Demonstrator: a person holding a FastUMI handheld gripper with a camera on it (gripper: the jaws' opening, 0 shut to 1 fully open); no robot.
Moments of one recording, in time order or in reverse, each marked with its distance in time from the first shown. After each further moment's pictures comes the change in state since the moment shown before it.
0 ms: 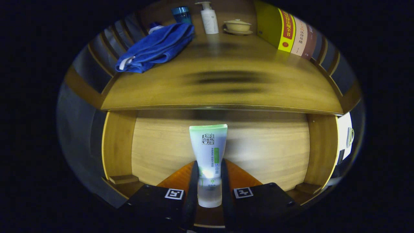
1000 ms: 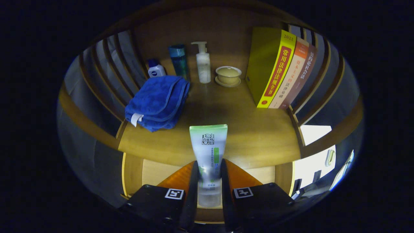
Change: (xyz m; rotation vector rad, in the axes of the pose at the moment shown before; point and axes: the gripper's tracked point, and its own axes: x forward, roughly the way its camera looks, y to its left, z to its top) arm -0.078 -0.017 0.156 -0.021 -0.202 -0.121
